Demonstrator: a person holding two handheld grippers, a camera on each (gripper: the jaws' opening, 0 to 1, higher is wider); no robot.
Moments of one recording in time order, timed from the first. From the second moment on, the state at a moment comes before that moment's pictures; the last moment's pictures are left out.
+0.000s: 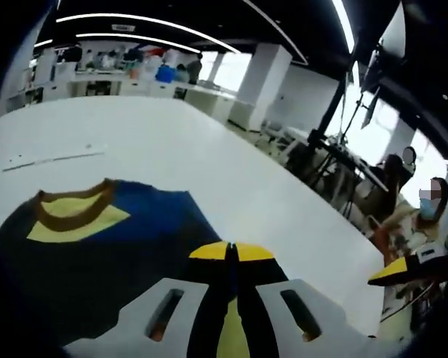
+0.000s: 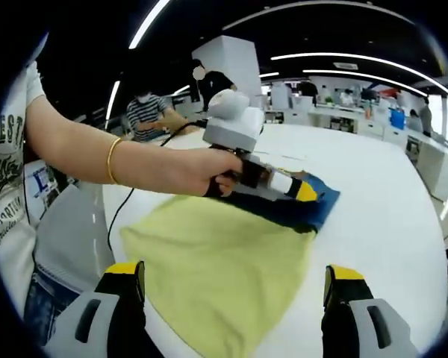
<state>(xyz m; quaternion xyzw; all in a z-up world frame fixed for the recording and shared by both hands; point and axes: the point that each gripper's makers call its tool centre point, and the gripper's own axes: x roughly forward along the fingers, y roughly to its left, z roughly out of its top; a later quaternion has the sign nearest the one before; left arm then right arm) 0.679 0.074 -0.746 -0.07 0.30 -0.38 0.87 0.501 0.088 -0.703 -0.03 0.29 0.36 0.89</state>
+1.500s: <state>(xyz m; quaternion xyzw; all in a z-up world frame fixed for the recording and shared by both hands) 0.626 0.168 -0.721 0.01 0.24 -0.45 0.86 0.478 0.109 -0.701 -0.06 0.31 0.46 0.83</state>
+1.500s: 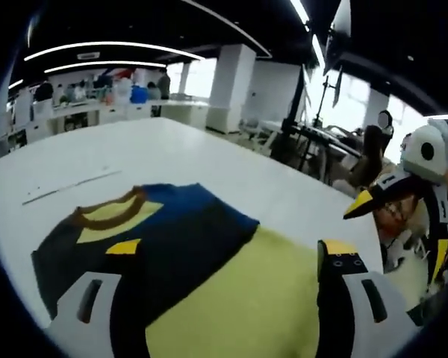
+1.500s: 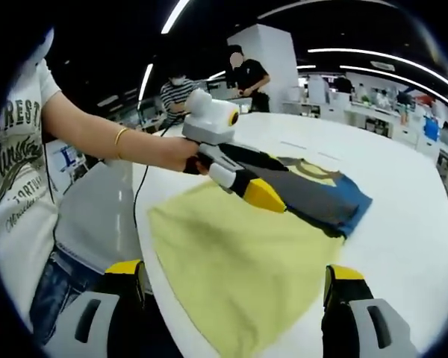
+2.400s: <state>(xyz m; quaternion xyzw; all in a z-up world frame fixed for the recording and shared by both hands) 0.519 0.237 -0.725 0.04 0.26 -0.49 0.83 0.452 0.104 -0.728 -0.13 0.36 0.48 0.79</state>
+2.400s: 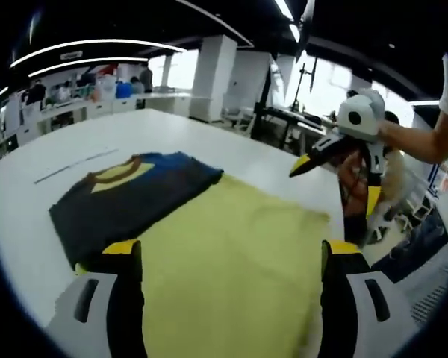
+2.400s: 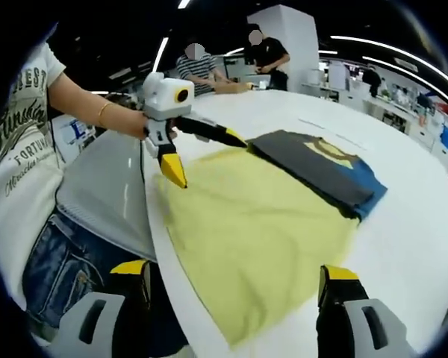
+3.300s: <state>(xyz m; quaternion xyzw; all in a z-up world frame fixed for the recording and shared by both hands) 0.429 0.314 -0.760 0.14 0.33 -0.51 0.78 0.419 0.084 -0.759 -0.24 0.41 0.50 0.73</state>
